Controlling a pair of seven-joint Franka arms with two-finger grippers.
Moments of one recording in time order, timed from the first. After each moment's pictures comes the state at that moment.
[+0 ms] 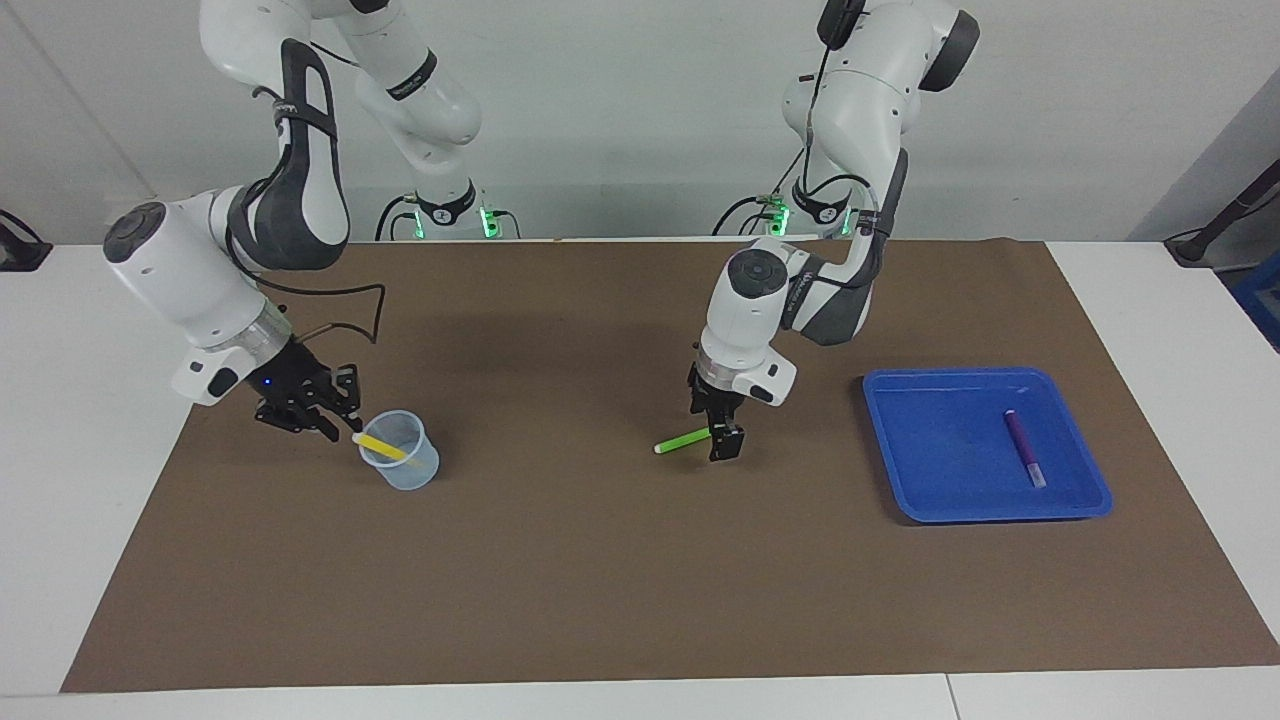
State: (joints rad) left arm -0.18 0.47 -0.41 -1.81 0.22 2.37 -2.42; right arm -0.52 0.24 0.44 -1.86 0.19 2.16 -0.46
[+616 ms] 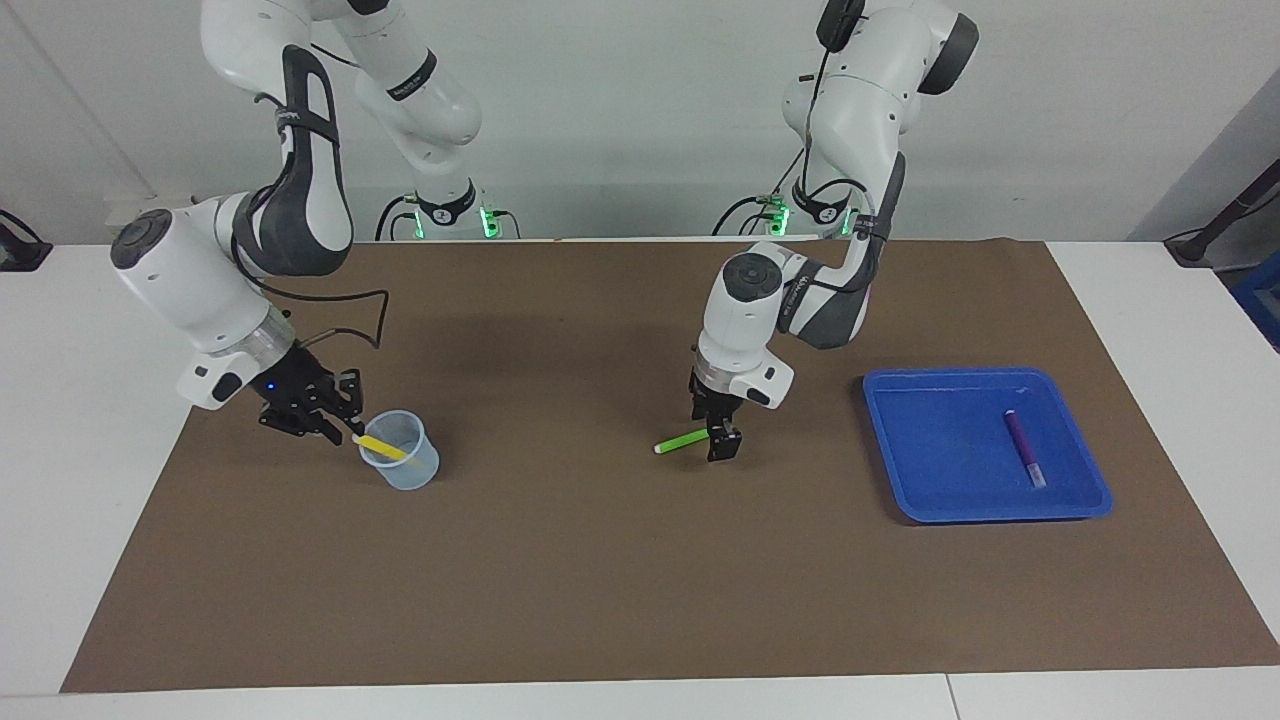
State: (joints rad) left arm -0.19 0.48 -0.41 -1.82 0.24 2.38 -2.42; right arm -0.51 0.25 0.44 -1.89 0.19 2.21 -0.43
